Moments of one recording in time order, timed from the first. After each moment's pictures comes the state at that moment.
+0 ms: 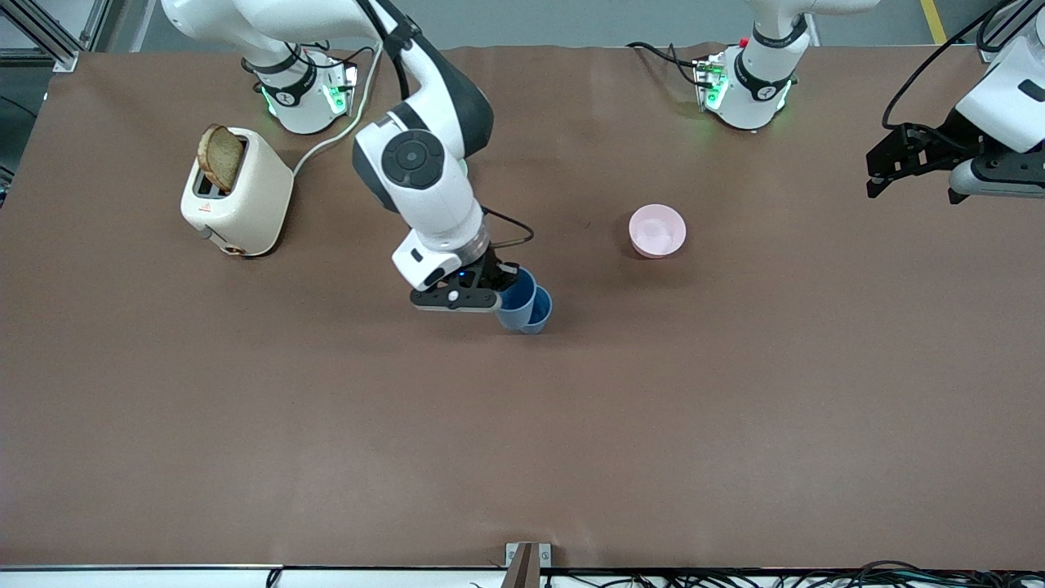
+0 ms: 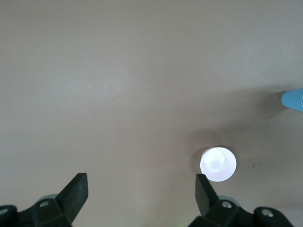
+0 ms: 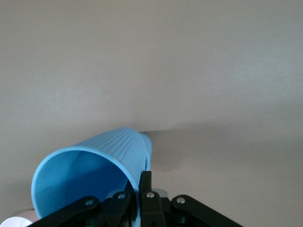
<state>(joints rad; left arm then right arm) -0.13 -0.04 -0.02 -1.54 0.03 1.53 -0.02 0.70 0.50 -0.01 -1.51 0.09 2.17 0.73</state>
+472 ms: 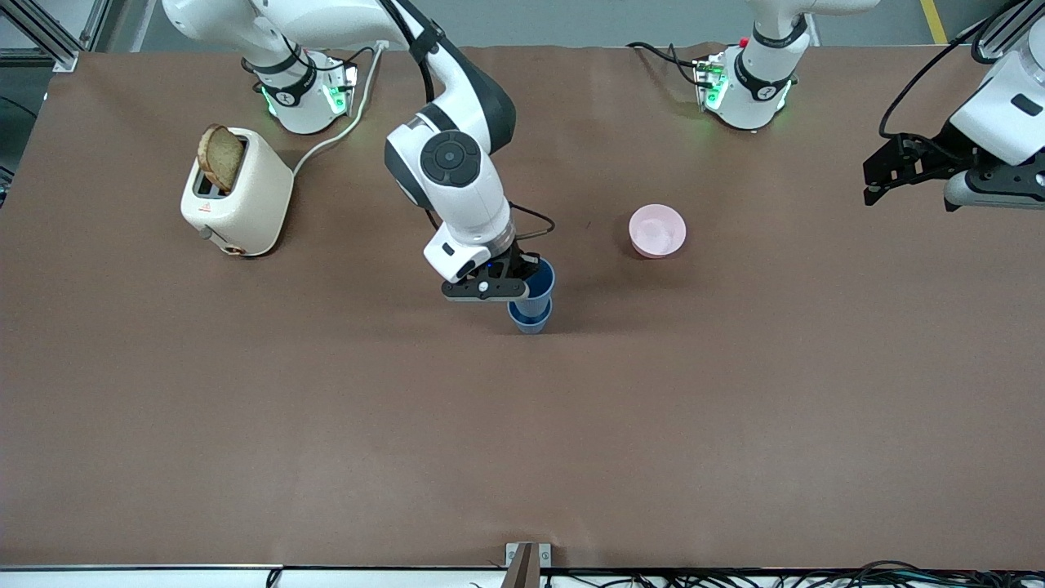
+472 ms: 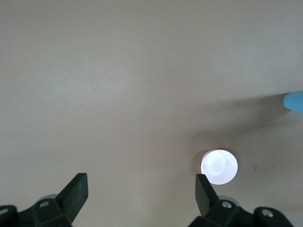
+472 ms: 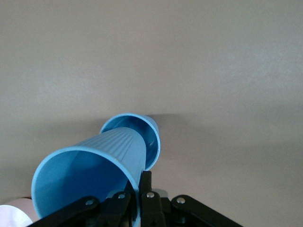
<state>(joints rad) -0.13 -0.03 -0.02 -1.55 0.02 1.56 -0.02 0.74 0.53 -0.01 -1.53 0.09 2.18 0.74</state>
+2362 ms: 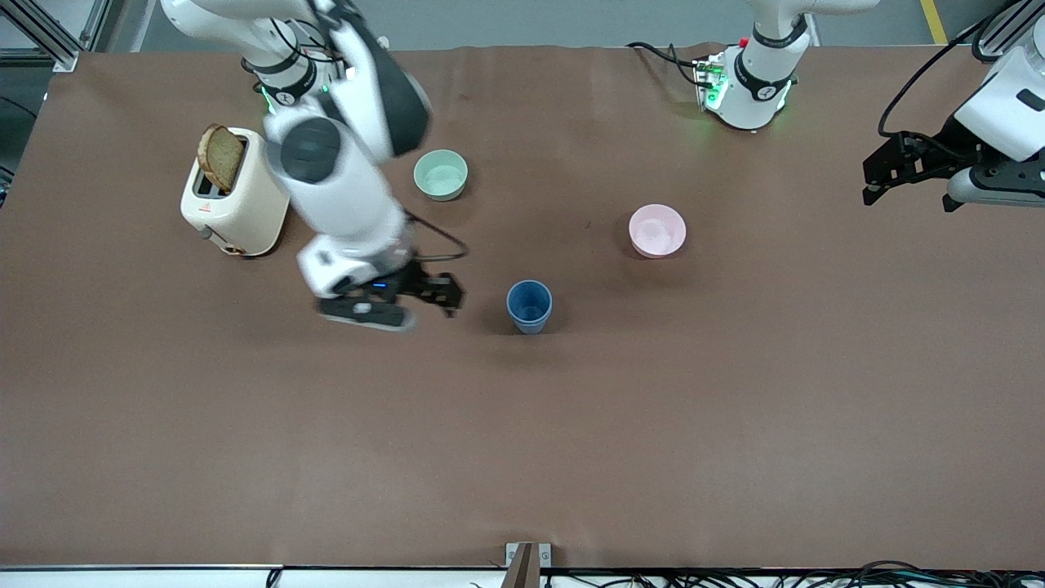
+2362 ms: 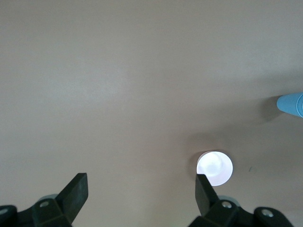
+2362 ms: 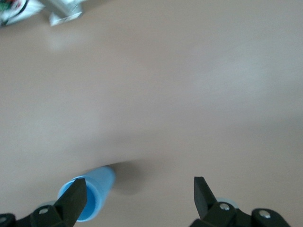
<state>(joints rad) -0.13 -0.04 -0.02 -1.55 0.01 1.56 -0.02 0.56 0.31 -0.13 -1.51 0.07 1.97 0.67</state>
